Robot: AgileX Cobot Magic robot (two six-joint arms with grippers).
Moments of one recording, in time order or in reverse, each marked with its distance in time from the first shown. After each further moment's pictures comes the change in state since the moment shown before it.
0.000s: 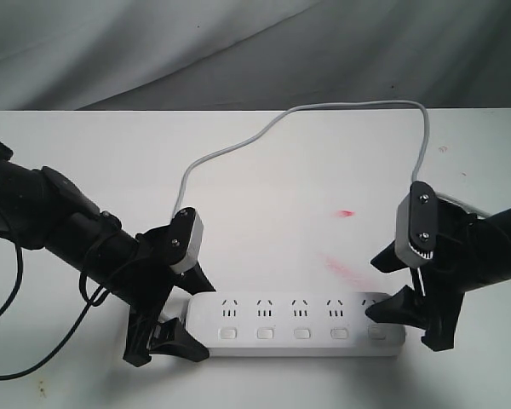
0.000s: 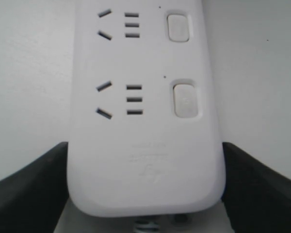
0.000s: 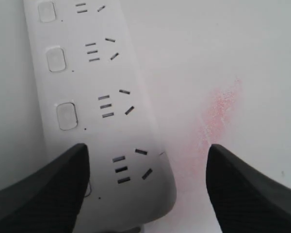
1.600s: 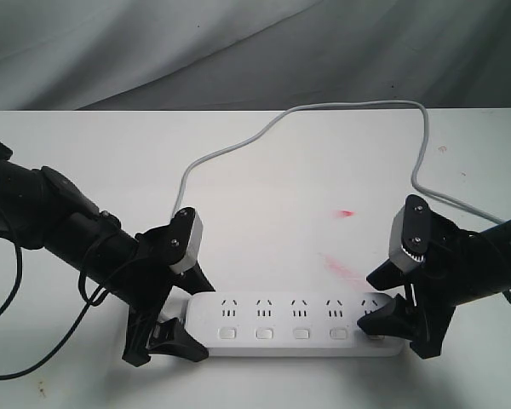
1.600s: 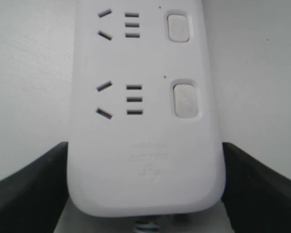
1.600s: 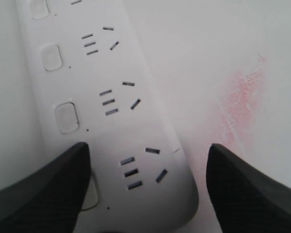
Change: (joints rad) left arm 0.000 0.000 0.000 0.000 0.000 0.000; right arm 0.000 0.107 0.020 0.060 -0.002 0.014
